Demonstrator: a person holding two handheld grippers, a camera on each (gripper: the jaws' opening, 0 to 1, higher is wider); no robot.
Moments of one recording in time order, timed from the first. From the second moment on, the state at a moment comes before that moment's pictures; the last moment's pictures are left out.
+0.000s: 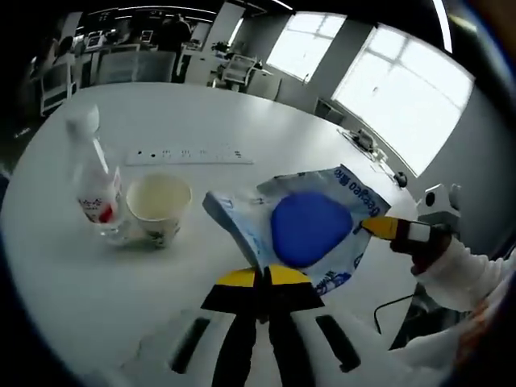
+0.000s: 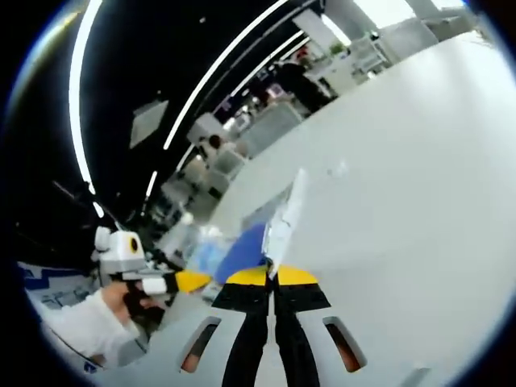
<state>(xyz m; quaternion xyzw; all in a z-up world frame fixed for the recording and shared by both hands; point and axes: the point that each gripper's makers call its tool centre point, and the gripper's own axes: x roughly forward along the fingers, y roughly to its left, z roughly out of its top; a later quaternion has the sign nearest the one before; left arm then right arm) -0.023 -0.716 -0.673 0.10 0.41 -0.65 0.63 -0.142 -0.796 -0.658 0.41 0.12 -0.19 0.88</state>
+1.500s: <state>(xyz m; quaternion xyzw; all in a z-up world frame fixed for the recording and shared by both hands) 0.025 -0.773 -0.755 0.21 0.33 -0.58 0.71 -0.107 -0.851 -0.750 0.39 0.15 -0.25 0.87</state>
